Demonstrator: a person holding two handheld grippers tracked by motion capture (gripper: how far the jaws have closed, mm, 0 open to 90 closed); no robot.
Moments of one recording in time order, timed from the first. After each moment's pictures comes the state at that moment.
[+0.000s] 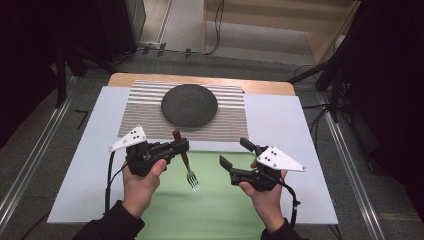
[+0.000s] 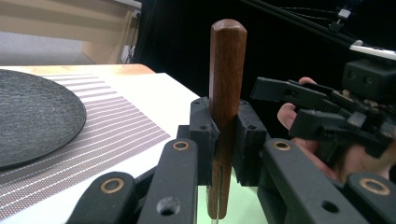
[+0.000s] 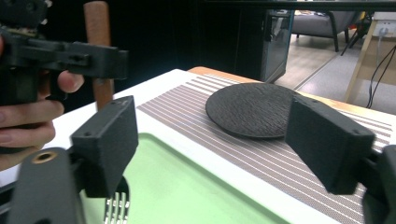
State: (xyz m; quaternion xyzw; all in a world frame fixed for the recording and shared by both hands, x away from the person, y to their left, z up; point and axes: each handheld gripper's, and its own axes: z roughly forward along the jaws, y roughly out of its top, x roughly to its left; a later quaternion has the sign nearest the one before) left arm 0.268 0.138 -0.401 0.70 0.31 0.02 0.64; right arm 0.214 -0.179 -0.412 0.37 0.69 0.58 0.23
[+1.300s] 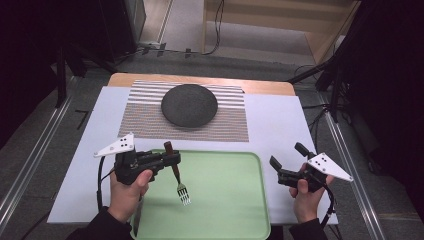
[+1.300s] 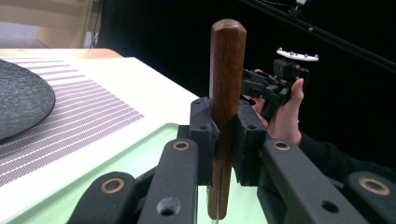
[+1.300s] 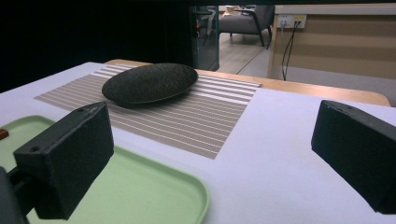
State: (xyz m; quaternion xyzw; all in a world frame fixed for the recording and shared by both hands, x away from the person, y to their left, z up) left arm 0.261 0.168 -0.410 0.72 0.27 -0.05 0.64; right arm 0.211 -0.299 -0.461 0.46 0.63 0.54 0.31
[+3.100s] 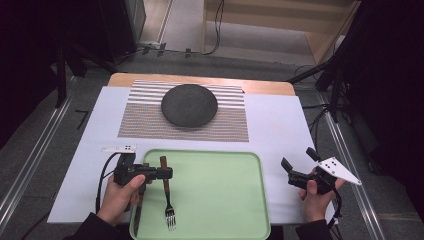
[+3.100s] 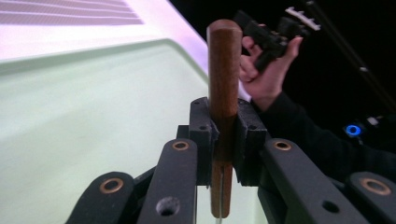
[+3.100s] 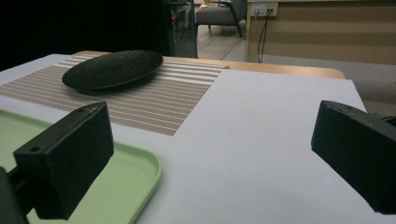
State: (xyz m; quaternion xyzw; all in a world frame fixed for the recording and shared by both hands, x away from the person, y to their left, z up) left arm 0.286 0.195 -0.480 0.74 0.34 -0.20 0.55; right arm 0.209 -0.330 -0.483 0.50 0.62 0.52 0.32
